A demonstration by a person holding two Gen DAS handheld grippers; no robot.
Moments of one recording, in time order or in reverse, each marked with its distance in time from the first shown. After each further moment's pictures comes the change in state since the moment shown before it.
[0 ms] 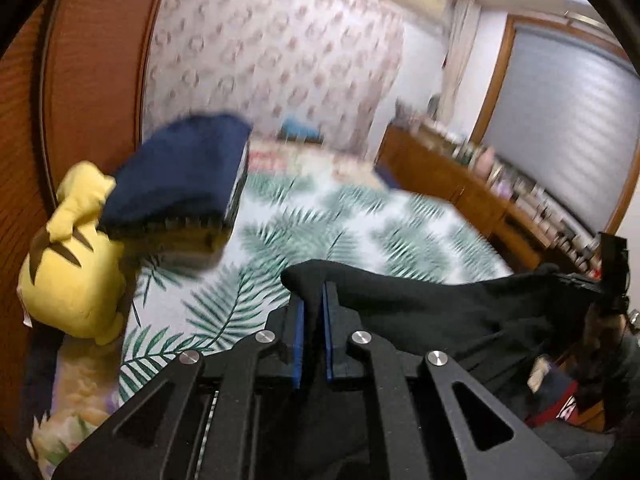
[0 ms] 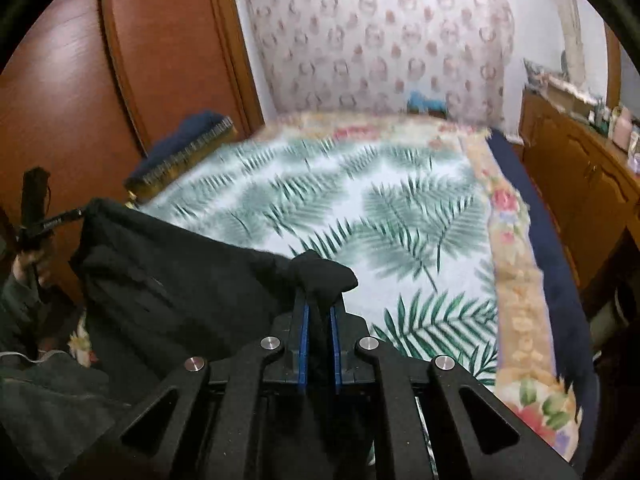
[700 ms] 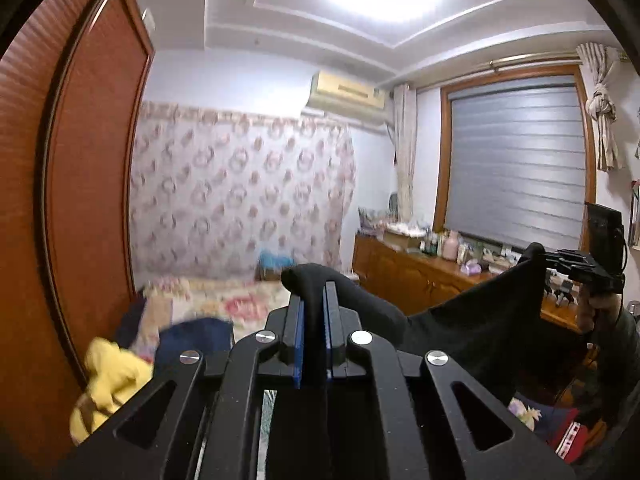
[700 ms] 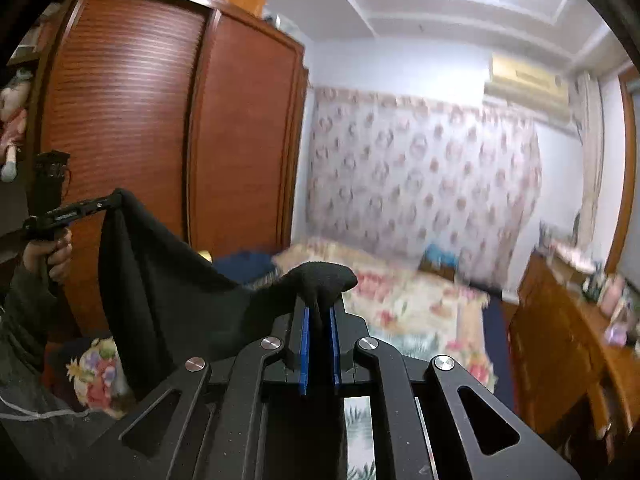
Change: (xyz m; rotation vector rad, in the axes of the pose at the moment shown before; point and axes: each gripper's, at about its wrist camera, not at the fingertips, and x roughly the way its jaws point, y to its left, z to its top) left arm -0.164 -0.055 0.149 0.199 -0.412 -0.051; right arm -0.183 0.088 0.112 -0.304 -0.393 -0.034
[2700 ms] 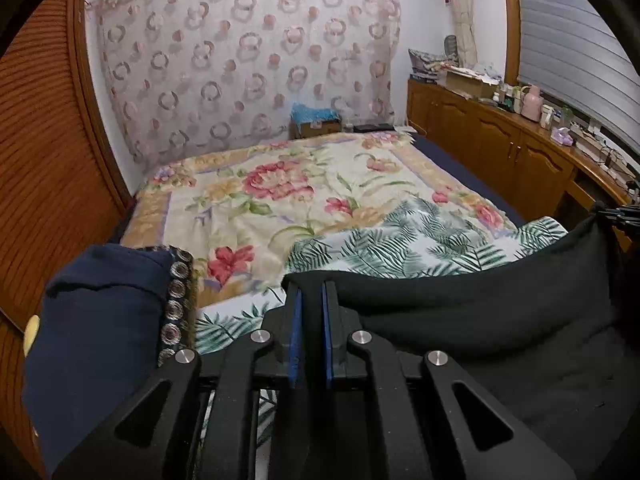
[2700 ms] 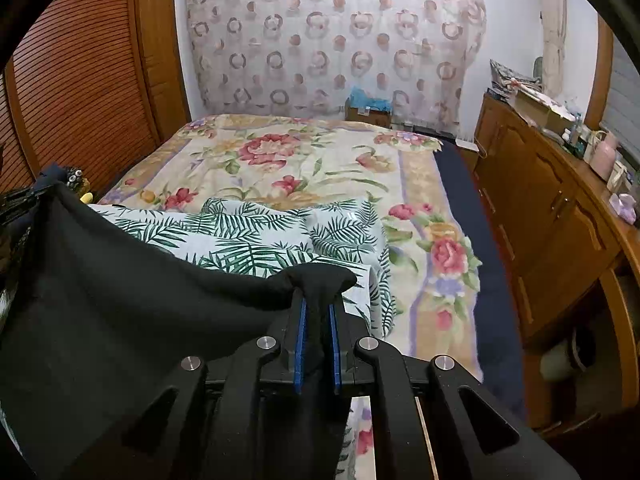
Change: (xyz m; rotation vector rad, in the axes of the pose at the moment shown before) left arm 0.439 0.045 -0.174 0.081 0.584 0.161; right arm 0.292 -0.144 -0.086 0.282 0.537 -0.202
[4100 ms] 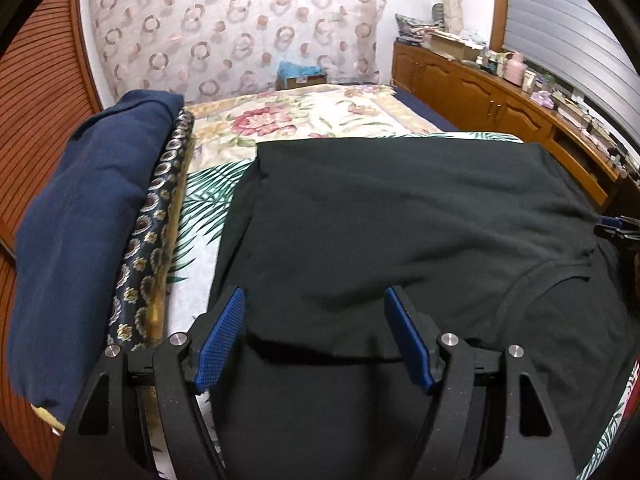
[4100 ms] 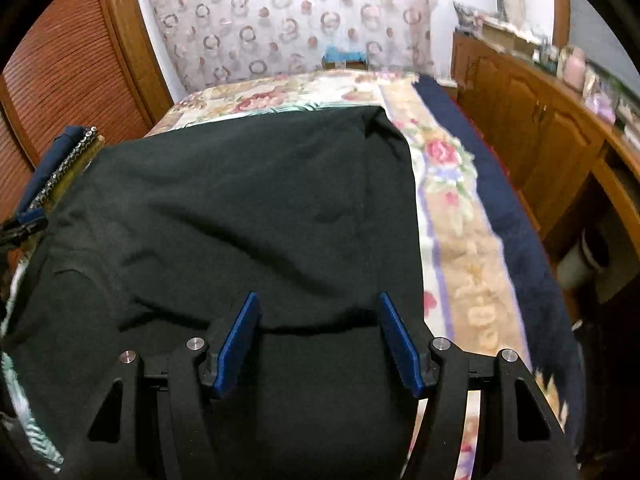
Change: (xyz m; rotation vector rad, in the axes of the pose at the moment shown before) left arm -0.054 -0.021 -0.107 -0.006 0.129 -0.032; right arm -0.057 -0.004 -0.127 0.133 0.115 -0.005
